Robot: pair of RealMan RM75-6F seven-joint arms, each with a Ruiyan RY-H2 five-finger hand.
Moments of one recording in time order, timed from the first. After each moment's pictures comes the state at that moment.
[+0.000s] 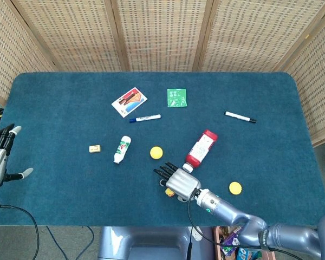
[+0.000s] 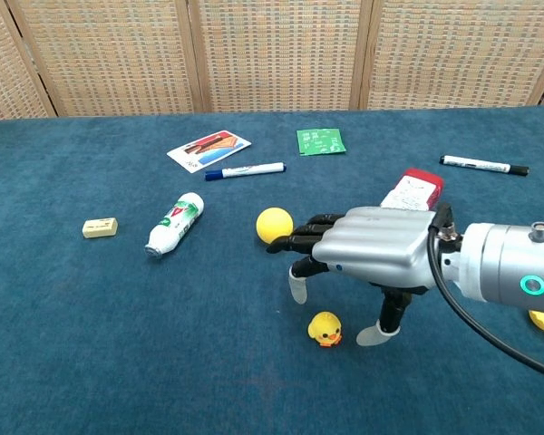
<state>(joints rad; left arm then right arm) -0.27 -0.97 -0.08 -1.83 1.27 1.38 0.07 0.75 -1.54 0.10 -1.55 -1.52 0.73 -0.43</state>
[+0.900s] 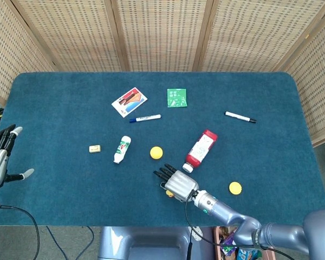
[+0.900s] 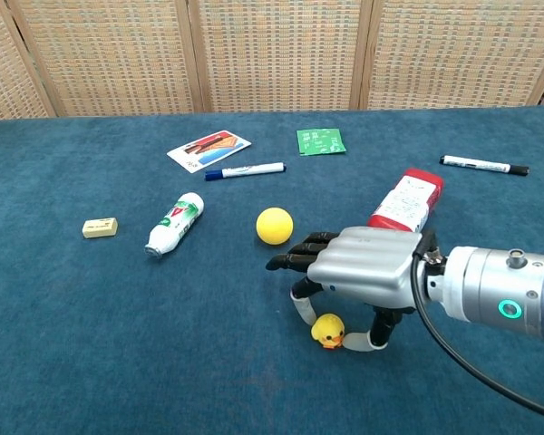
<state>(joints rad) -0.25 -0.96 -0.10 -1.83 1.28 1.35 0.06 0.78 -1.62 0.04 -1.46 -1.49 0.77 -0.44</state>
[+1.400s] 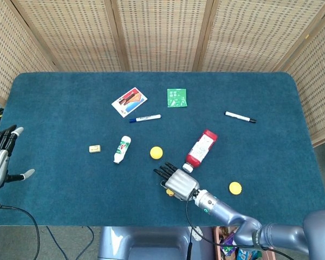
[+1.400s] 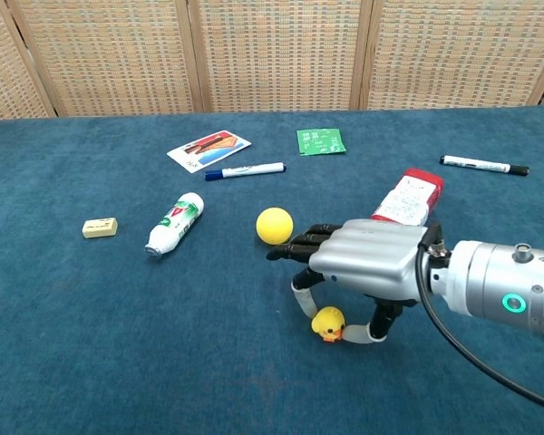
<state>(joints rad) -0.25 -0.97 -0.11 -1.83 1.29 1.34 0.07 0.78 -1.61 0.03 -1.47 -1.49 0.82 -0.40</state>
